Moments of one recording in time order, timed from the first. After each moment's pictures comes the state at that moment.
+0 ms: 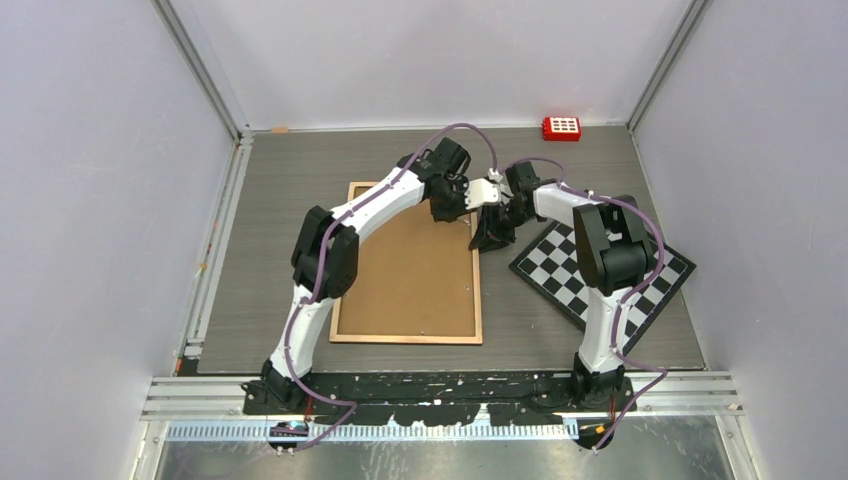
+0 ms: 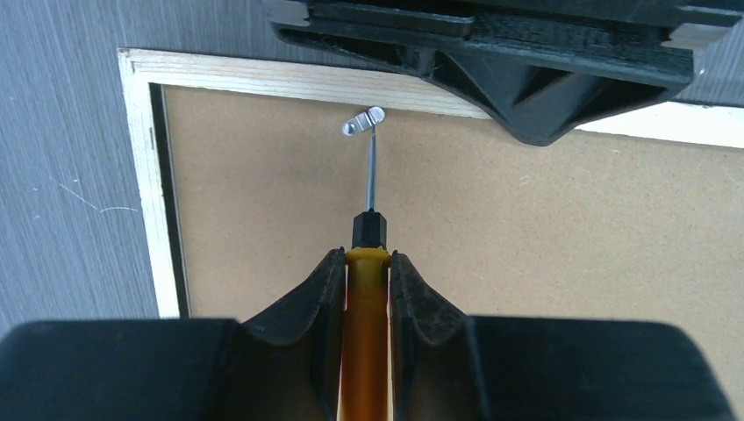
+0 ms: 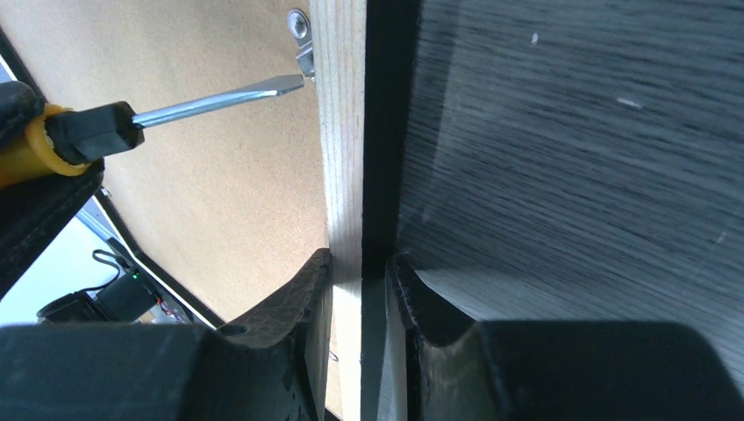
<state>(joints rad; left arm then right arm) -0.69 2.24 2.01 -0.80 0.25 0.81 0.26 2.01 1.30 -0.51 -0.57 0.38</state>
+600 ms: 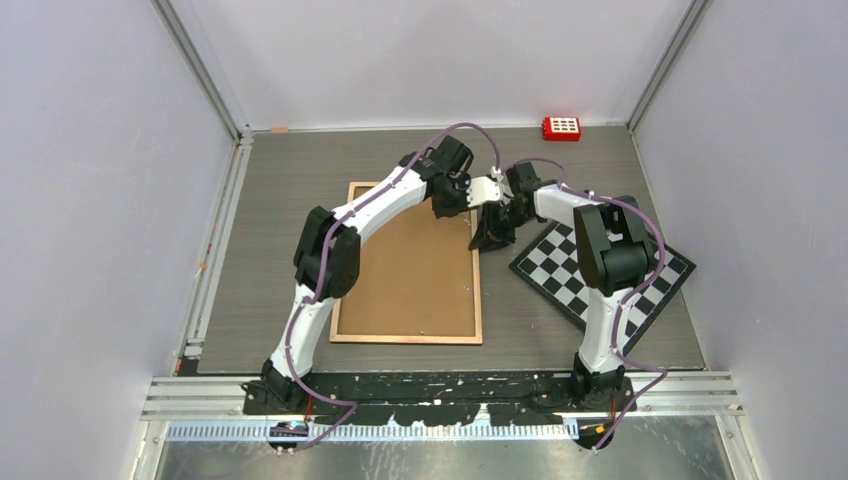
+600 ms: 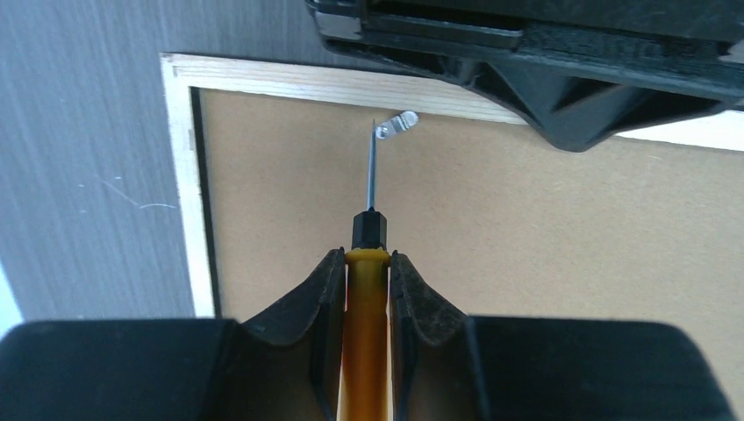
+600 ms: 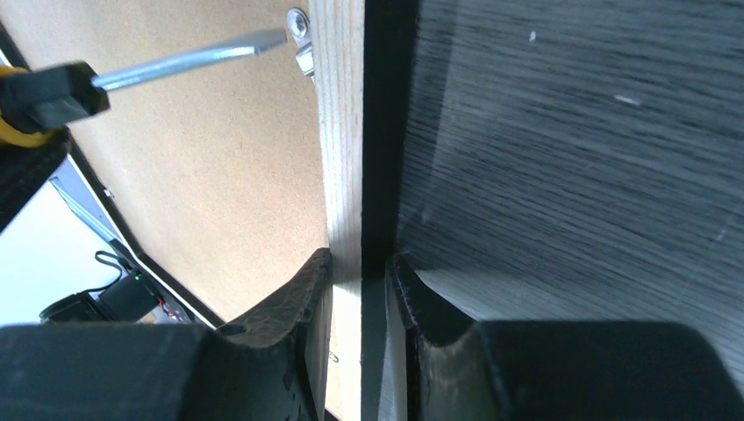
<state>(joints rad) -0.69 2.26 2.05 -0.82 0.21 0.82 0.26 2.01 1.29 -0.49 -0.57 0.38</state>
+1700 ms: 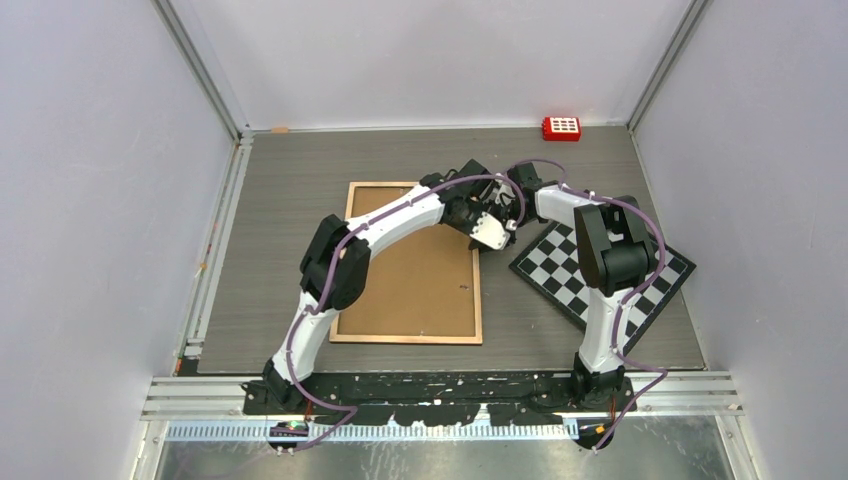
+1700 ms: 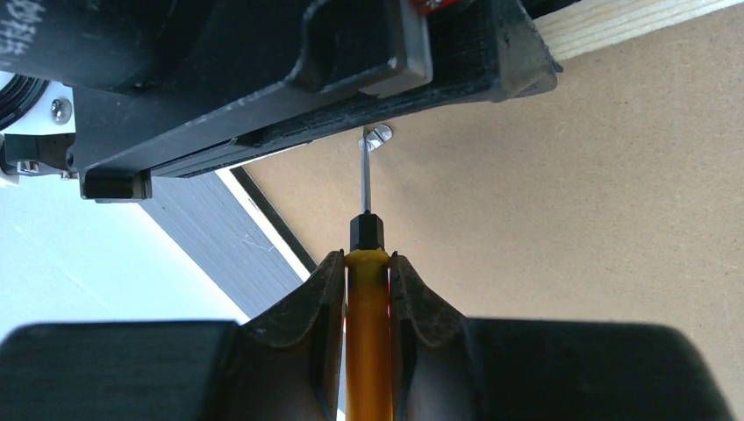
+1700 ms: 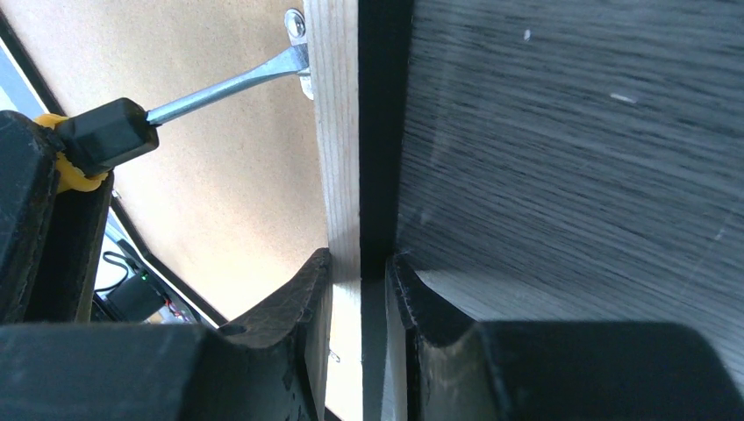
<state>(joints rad) -0.81 2.23 1.95 -0.78 -0.02 1.36 0.26 2.01 1.28 -0.48 -0.58 0.40</state>
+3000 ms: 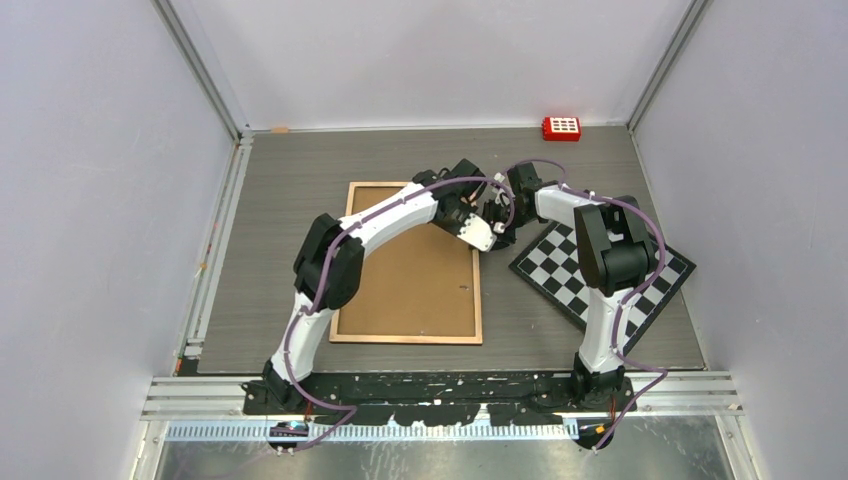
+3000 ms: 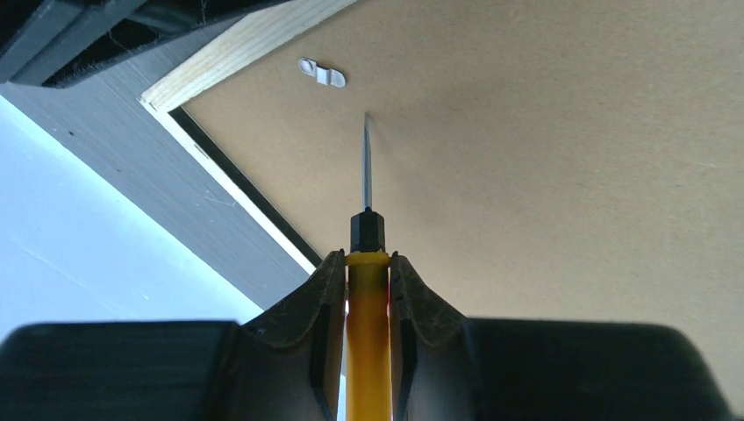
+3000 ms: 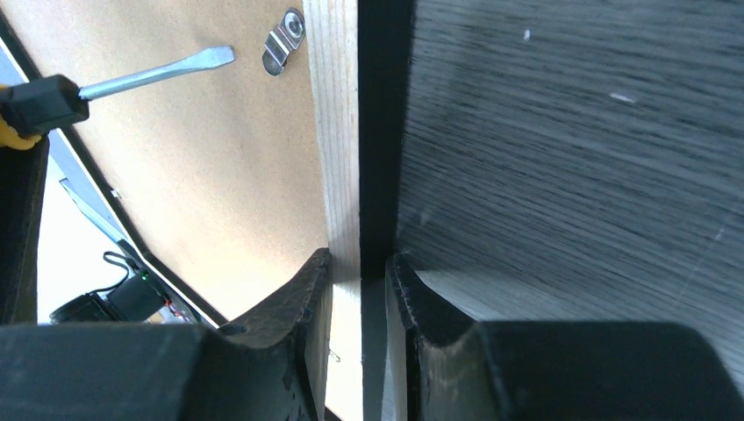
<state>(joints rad) -0.79 2.20 1.92 -0.85 -0.11 1.42 0.26 2.01 1.28 -0.48 -0.58 0.40</state>
